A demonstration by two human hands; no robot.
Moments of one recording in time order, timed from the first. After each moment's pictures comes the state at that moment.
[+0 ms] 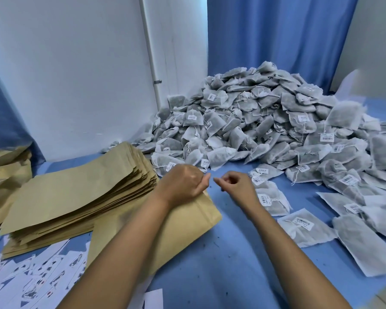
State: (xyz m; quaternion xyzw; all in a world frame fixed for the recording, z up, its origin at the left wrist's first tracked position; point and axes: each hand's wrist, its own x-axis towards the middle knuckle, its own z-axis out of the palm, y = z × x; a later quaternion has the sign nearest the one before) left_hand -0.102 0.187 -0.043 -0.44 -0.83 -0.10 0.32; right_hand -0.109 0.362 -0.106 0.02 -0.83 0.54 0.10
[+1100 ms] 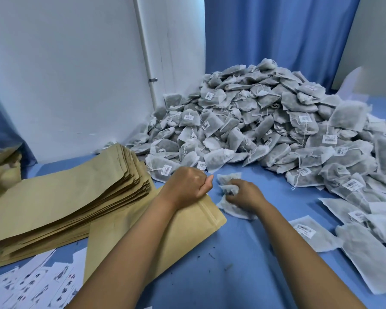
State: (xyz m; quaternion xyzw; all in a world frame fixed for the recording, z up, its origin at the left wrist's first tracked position) left_hand -0.133 0.209 -0.060 -0.39 -0.87 -0.14 0.28; right_hand -0.171 0.417 -0.149 0.00 -0.95 0.31 0.05
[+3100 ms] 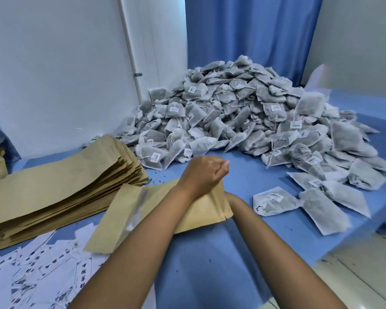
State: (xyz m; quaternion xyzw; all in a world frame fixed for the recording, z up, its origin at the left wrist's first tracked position) left_hand -0.074 0.261 -0.061 -0.40 -0.84 -0.26 0.25; right_hand -0.045 0.350 -0.090 -0.04 -0.82 0.56 -0.15
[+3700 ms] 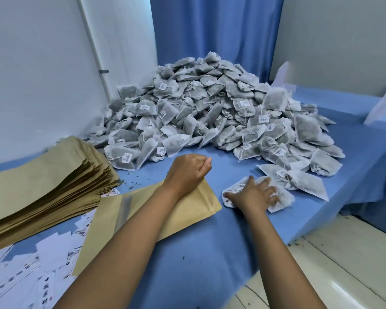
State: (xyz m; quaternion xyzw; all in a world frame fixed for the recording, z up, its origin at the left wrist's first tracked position) left_hand -0.074 0.299 -0.072 -0.40 -0.85 -0.27 0.22; right_hand -0.041 0.472 -0.158 -0.39 -0.90 0.19 0.03
